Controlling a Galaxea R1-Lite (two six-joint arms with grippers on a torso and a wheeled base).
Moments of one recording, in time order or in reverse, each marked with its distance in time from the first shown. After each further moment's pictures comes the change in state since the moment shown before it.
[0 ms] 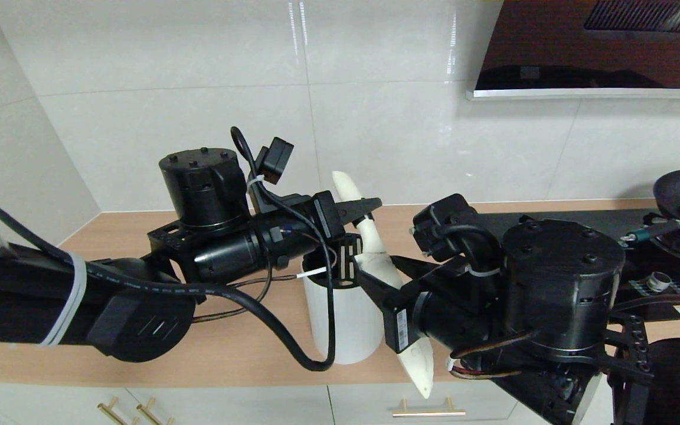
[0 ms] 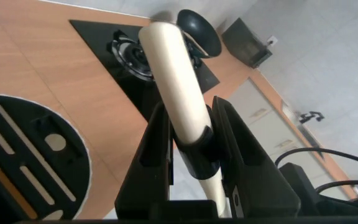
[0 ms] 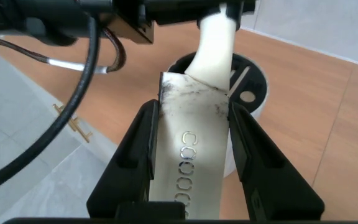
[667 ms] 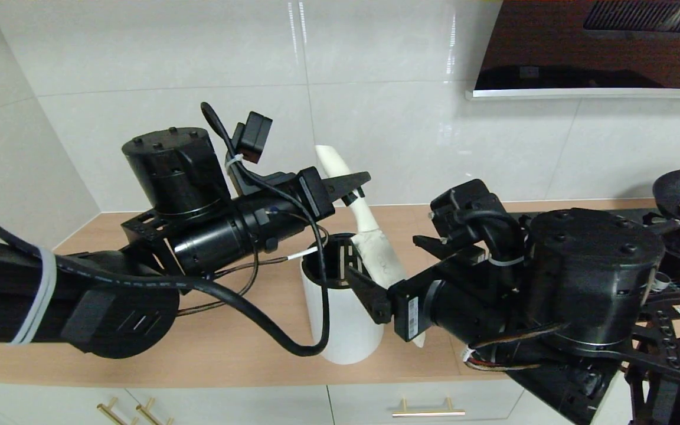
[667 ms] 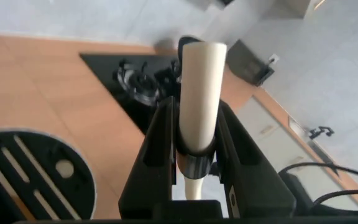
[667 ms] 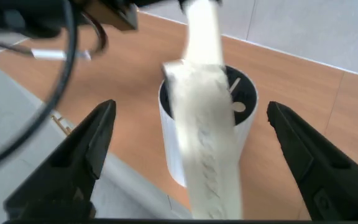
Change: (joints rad) left arm 0.014 -0.054 -0.009 -0.055 0.051 0.010; right arm -0.018 -0.039 0.013 -0.020 -0.007 -0.007
